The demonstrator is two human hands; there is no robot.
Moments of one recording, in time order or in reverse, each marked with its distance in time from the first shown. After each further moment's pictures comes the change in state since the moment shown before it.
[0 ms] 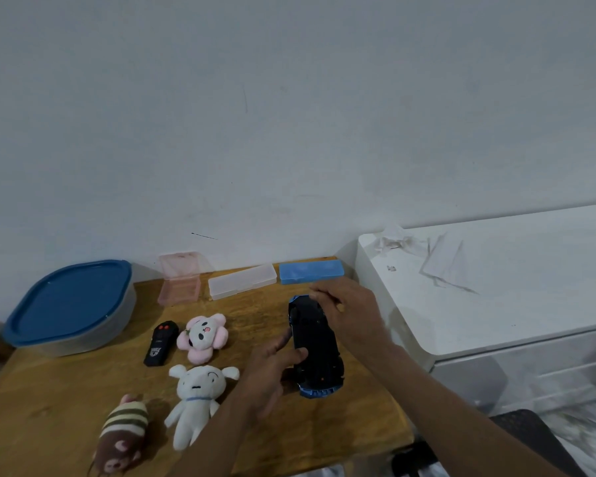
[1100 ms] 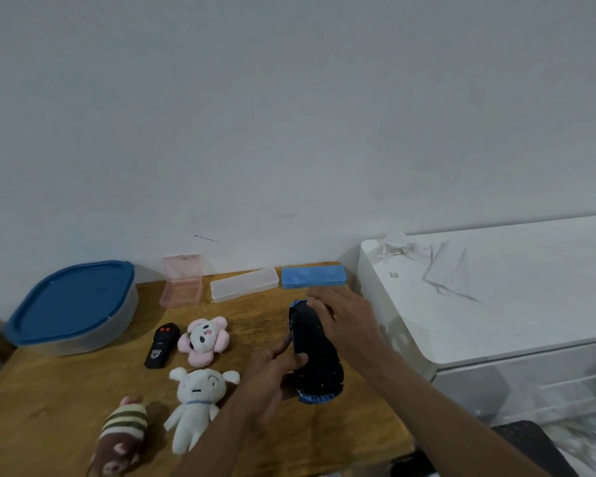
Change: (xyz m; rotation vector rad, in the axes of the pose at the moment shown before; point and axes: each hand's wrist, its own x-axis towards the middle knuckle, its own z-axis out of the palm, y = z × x) left_hand 0.003 -0.003 -0.004 -0.031 0.011 -0.006; right_hand 0.000 -0.006 0.004 -0.159 -0.075 -0.061
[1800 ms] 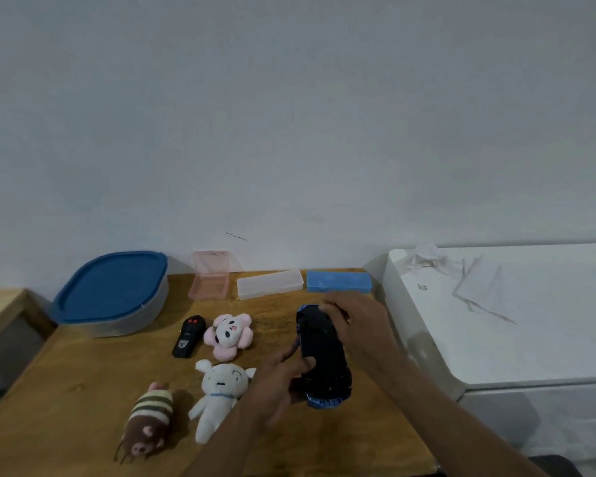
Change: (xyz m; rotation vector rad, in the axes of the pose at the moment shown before) left_hand -0.010 0.002 -0.018 -0.074 0.054 -0.002; right_hand 0.011 -0.016 0.013 0.054 -0.070 0.025
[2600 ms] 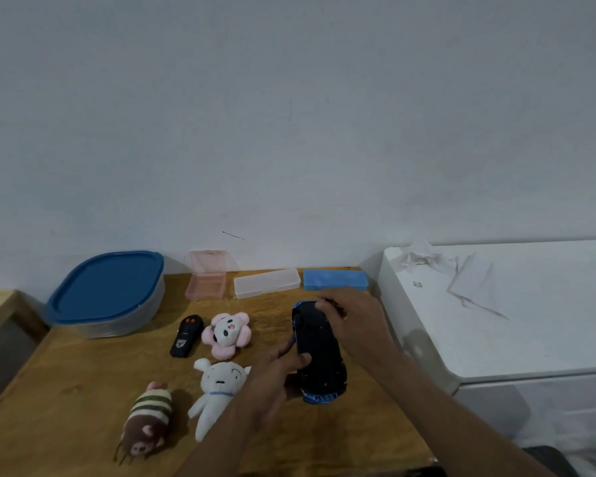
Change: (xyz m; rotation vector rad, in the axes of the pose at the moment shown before) left_hand -0.007 0.003 -0.006 -0.001 -0.006 0.036; right_hand 0.001 -0.009 0.000 0.012 0.029 -0.009
